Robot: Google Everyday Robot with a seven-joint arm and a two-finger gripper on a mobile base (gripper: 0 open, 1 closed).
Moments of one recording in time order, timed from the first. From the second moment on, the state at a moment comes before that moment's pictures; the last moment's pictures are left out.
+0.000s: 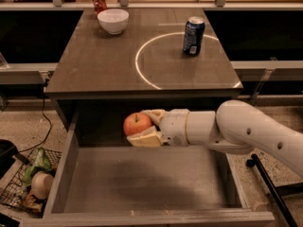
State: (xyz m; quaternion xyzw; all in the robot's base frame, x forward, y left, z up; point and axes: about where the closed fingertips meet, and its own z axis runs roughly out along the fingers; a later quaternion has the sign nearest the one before) arm 0.495 0.030 0.771 -0.48 0.67 0.32 0.47
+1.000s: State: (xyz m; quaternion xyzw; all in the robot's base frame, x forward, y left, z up) arm 0.475 -0.014 0.681 -0.46 0.73 0.33 0.39
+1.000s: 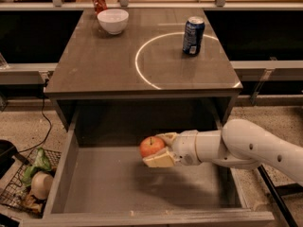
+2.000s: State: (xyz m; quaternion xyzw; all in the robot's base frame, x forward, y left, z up) arm 0.470 -0.032 0.658 -0.45 0.77 0.30 0.35
